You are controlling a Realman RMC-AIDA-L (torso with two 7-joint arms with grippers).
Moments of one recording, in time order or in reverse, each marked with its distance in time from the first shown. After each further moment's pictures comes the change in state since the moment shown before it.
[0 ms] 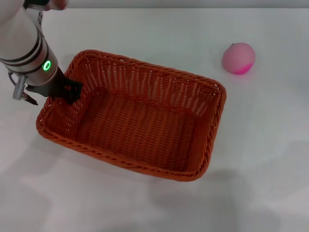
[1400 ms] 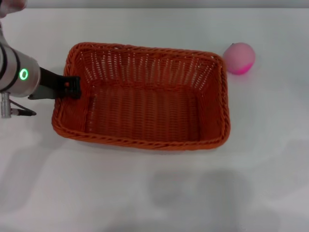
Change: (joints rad) left arm 0.304 -0.018 -0.094 -0.301 -0.119 -0.109 -0.015; right arm 0.005 -0.001 -0.011 0.000 -0.008 -0.013 0.013
